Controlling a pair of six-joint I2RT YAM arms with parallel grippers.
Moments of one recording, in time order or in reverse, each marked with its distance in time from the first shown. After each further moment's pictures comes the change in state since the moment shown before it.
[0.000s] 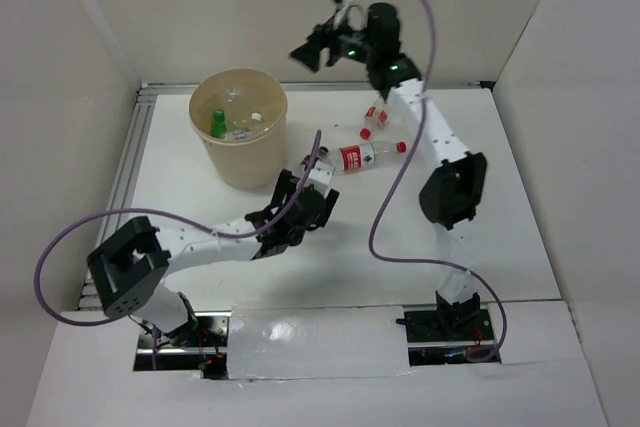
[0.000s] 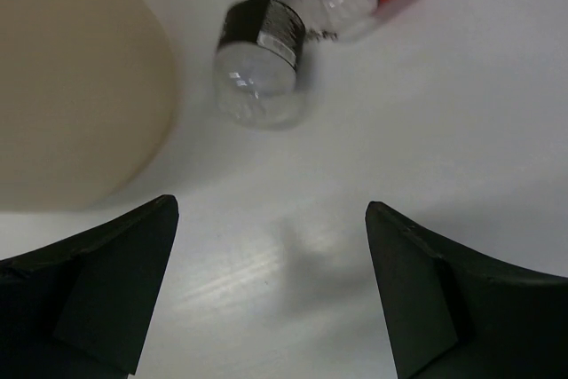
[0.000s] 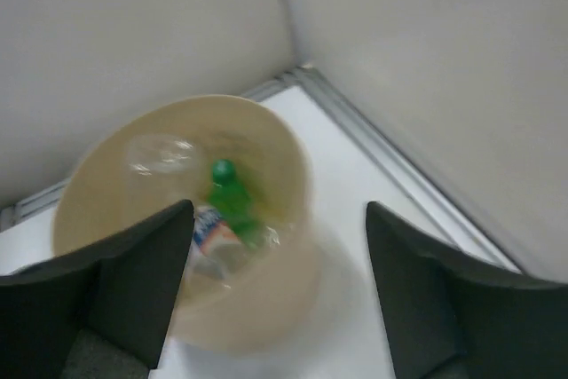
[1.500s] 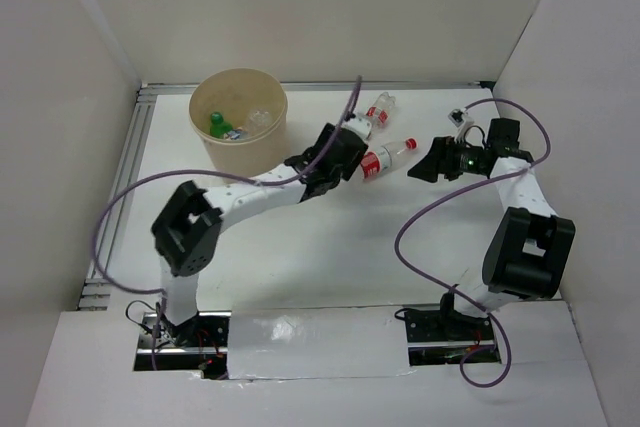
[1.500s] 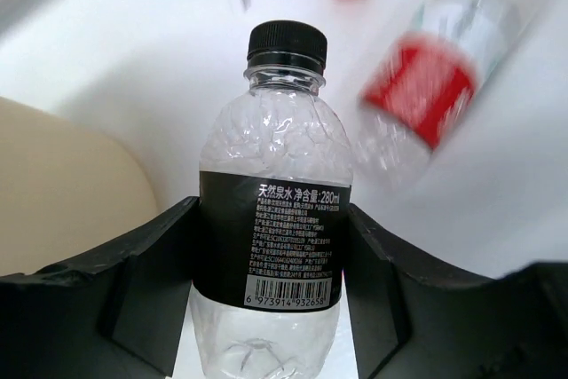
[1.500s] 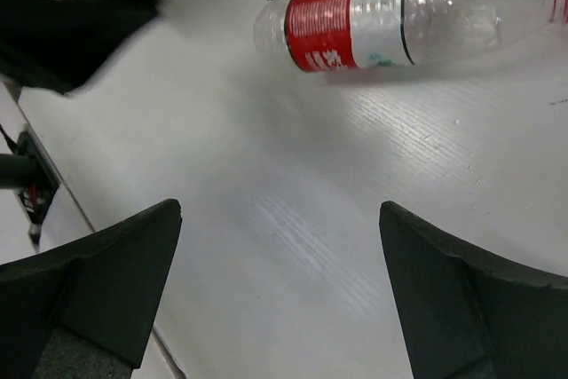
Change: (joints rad) left arm 0.169 0.520 0.706 -0.272 0.140 0.149; right arm -0.740 -0.730 -1.294 -0.447 -0.317 -0.362
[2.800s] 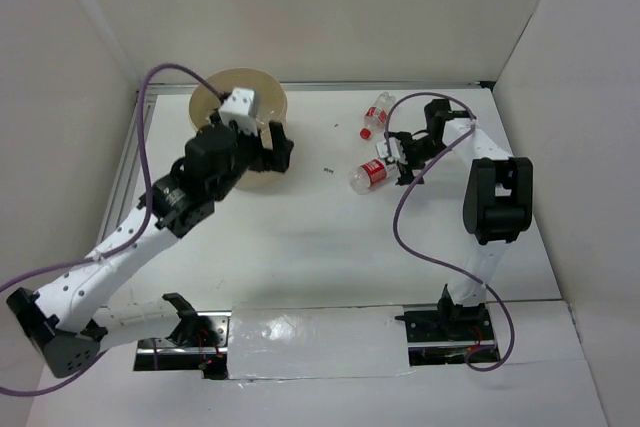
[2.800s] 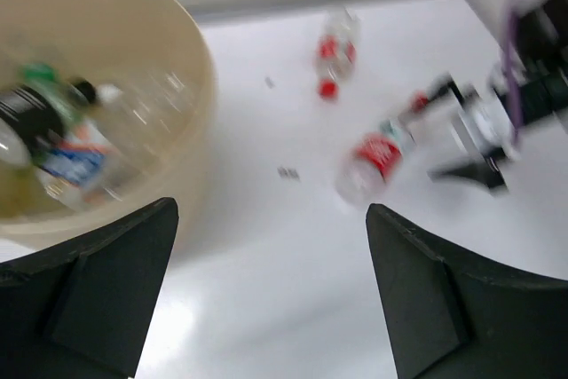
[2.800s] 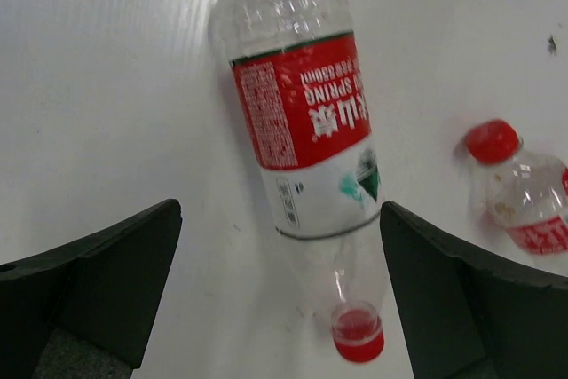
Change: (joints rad) left arm 0.211 -0.823 -0.219 -0.166 0.227 -0.217; right arm 0.292 0.403 0.413 -0.429 0.275 -1.578
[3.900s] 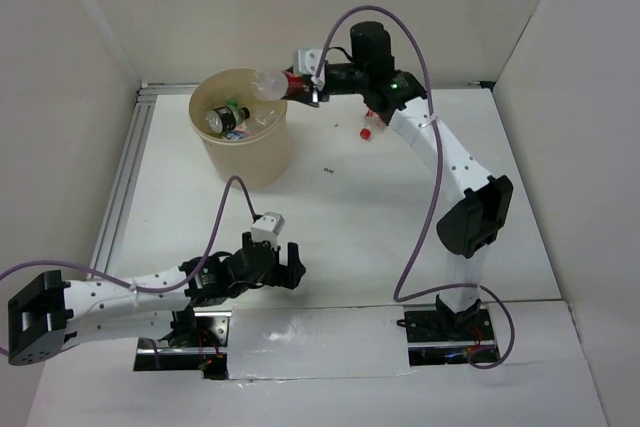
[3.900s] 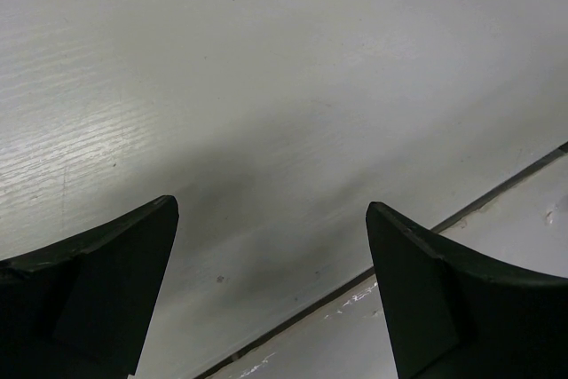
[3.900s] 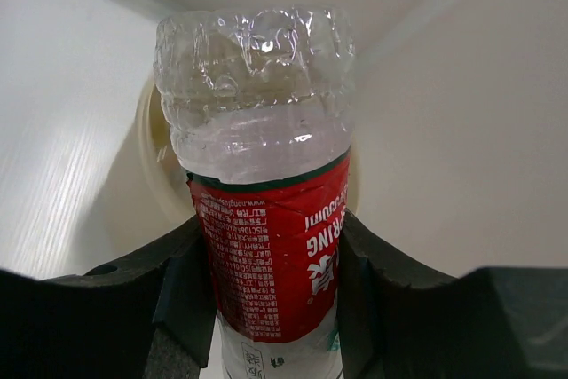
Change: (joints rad) left arm -0.509 -0.235 -0.880 0.175 -0.058 -0.520; right arm 0.497 -0.028 0.532 0.540 -0.184 0.900
